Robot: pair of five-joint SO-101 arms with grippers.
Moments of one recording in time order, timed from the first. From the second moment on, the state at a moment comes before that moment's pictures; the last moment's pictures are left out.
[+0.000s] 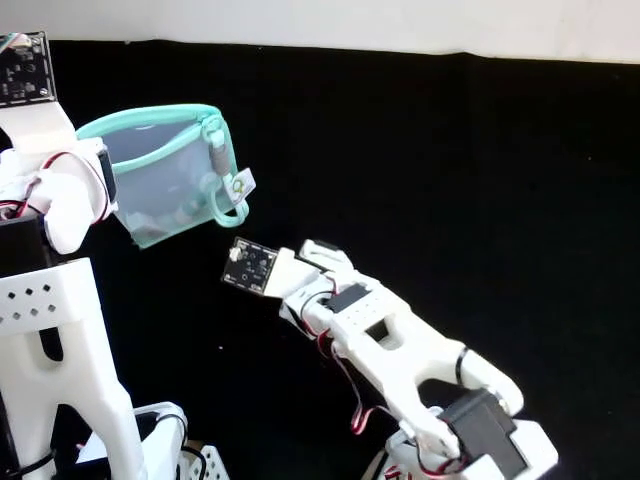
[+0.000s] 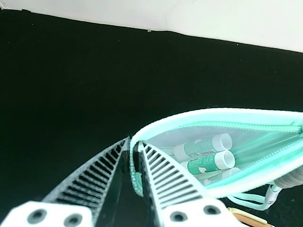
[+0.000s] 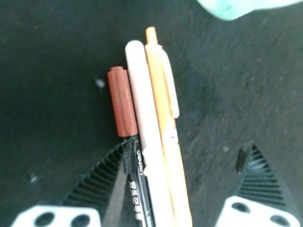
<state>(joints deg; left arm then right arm) -21.7 -27.1 11.5 70.0 1.6 -37.0 -10.3 56.0 13.8 42.7</state>
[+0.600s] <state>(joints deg) -21.7 -27.1 11.5 70.1 1.6 -36.9 0.4 48.9 10.2 42.7</state>
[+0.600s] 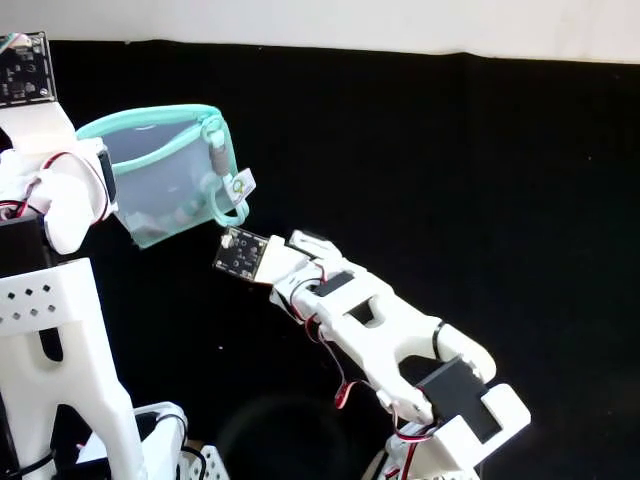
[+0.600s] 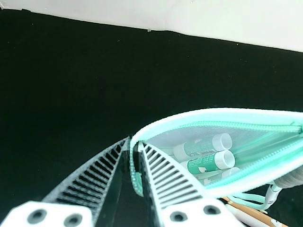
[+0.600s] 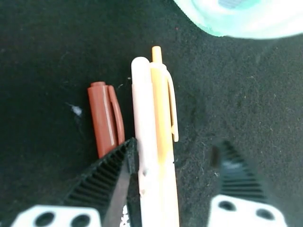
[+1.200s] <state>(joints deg) -21.7 -27.1 11.5 70.1 1.6 -36.9 0.1 48.8 10.1 43.0</state>
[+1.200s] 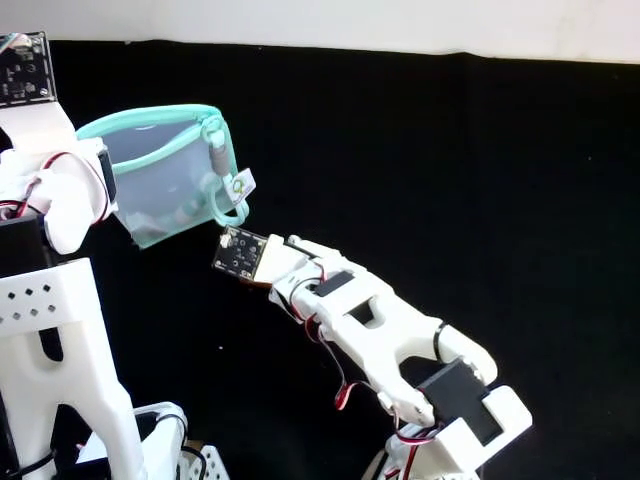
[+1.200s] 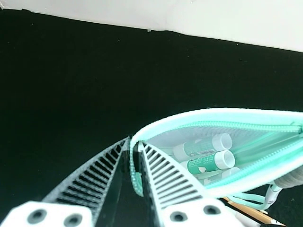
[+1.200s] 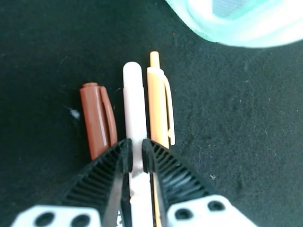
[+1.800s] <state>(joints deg) -21.7 -27.1 11.5 70.2 1.6 -34.0 -12.3 49.3 19.0 39.3</state>
